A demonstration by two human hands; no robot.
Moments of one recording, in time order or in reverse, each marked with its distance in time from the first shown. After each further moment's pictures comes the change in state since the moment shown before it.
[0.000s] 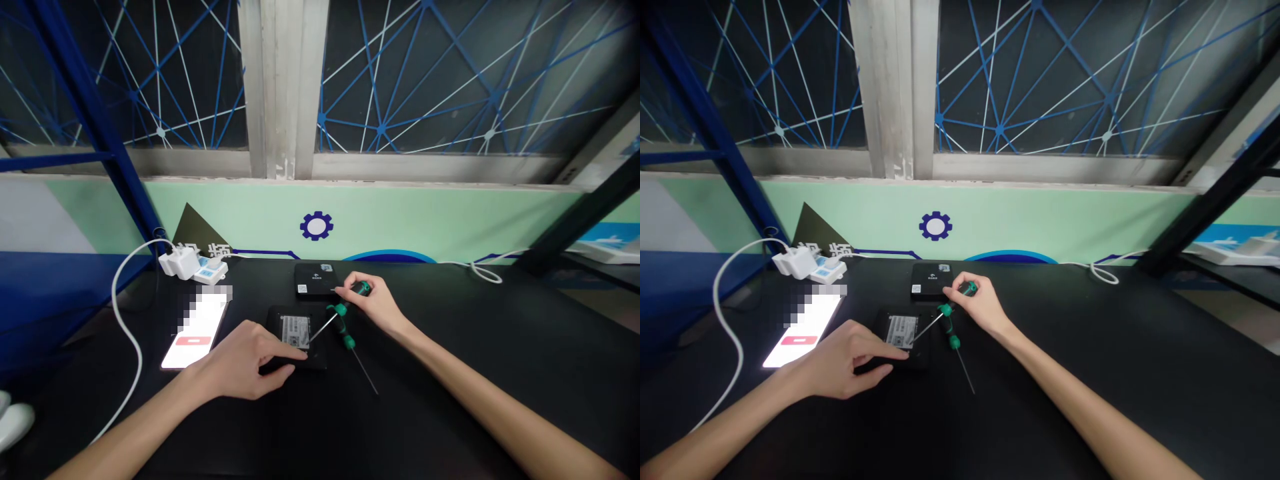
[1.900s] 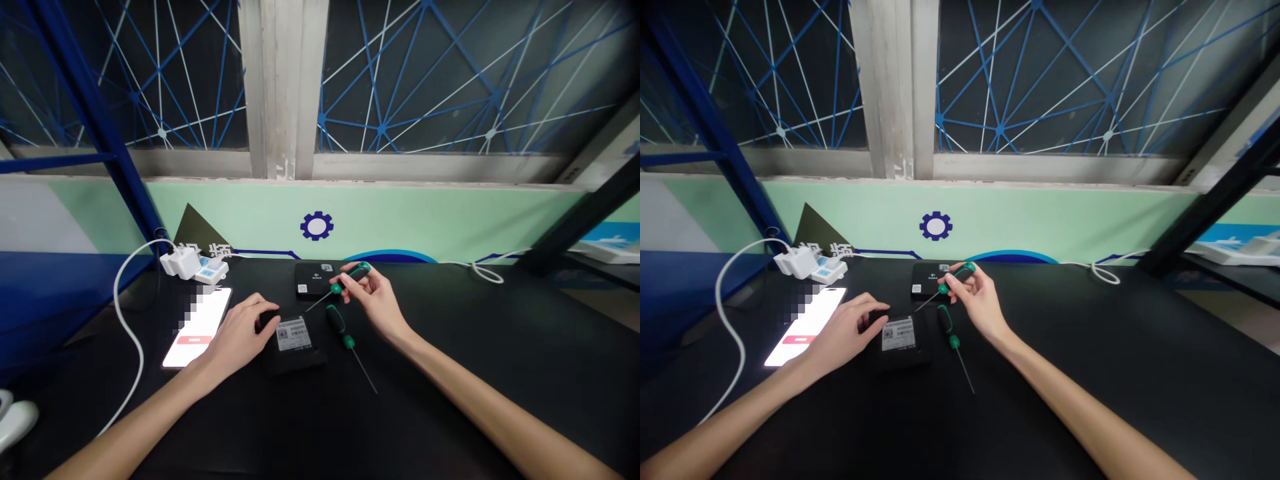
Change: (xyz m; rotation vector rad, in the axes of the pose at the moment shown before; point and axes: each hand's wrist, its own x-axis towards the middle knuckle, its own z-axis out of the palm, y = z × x) left_hand 0.008 -0.025 0.010 0.059 0.302 -0.416; right_hand -0.005 -0.015 0.012 0.329 0.090 -0.055
